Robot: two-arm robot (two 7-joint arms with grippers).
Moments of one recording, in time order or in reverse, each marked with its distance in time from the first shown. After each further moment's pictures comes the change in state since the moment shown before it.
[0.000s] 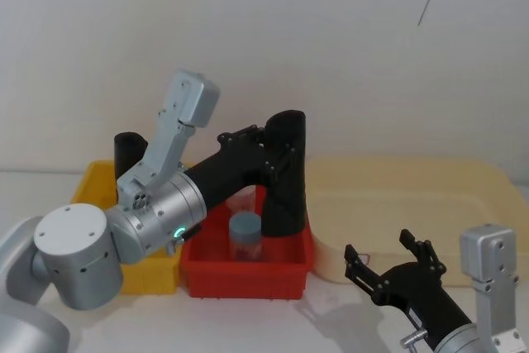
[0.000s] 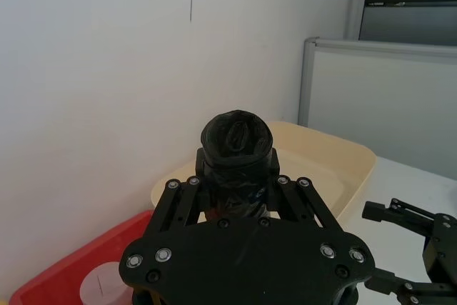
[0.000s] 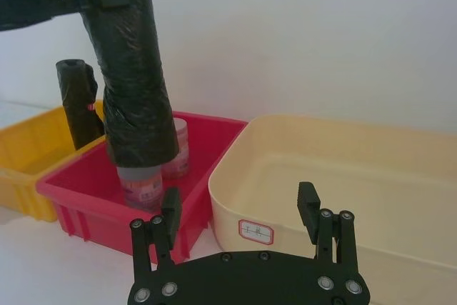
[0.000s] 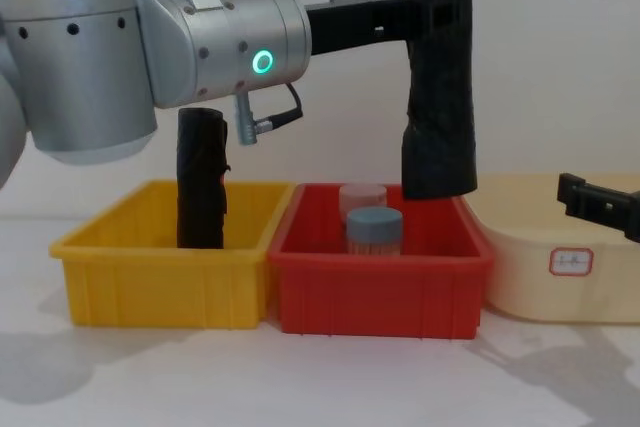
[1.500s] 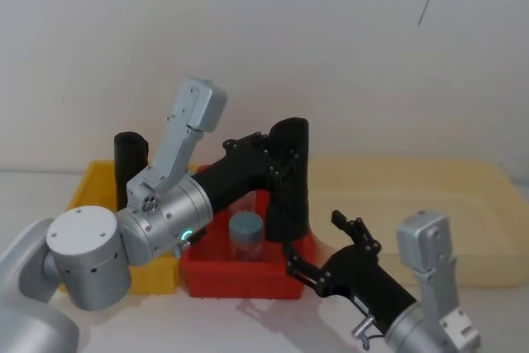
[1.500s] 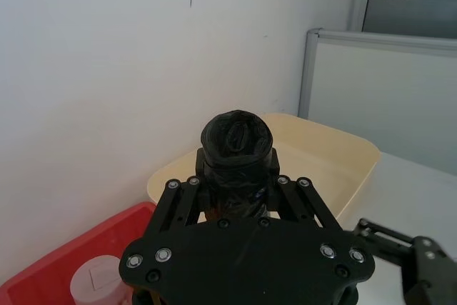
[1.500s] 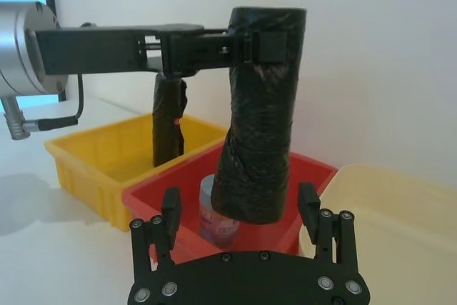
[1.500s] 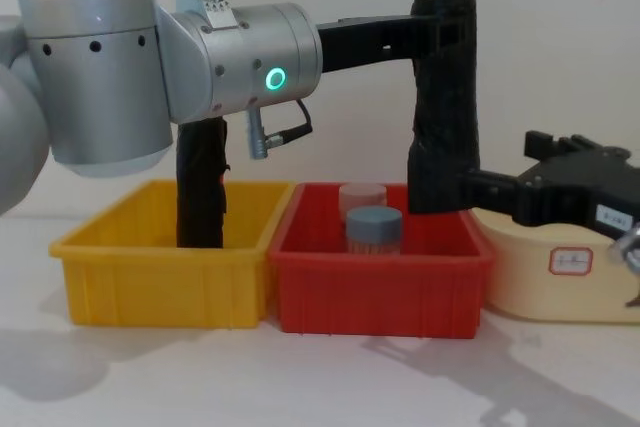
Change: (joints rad) left arm -0.021 -0.016 0.019 0.057 -0.008 -0.008 0.004; right arm 0.140 -0.009 -0.098 0.116 -0.050 -0.094 0.186
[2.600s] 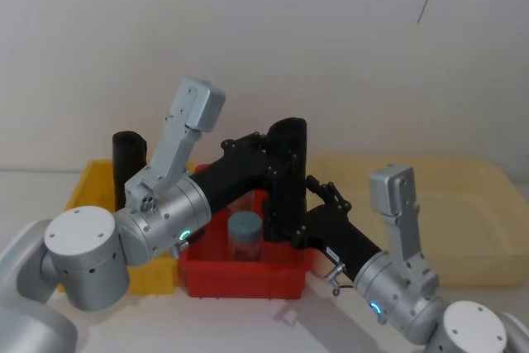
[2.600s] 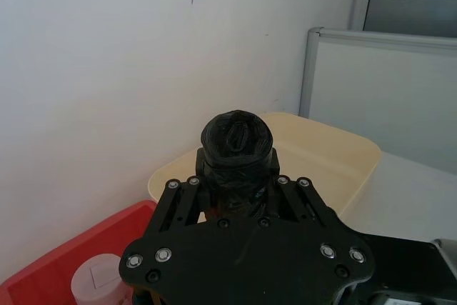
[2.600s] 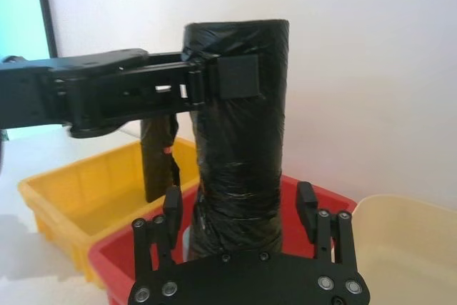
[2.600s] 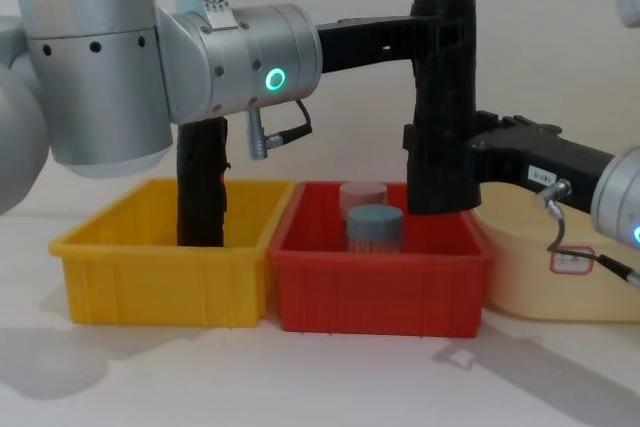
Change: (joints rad) left arm 0.000 0.000 0.000 0.001 0.000 0.000 0.000; right arm 0.240 -0.118 -0.002 0.304 0.039 -0.046 0.103
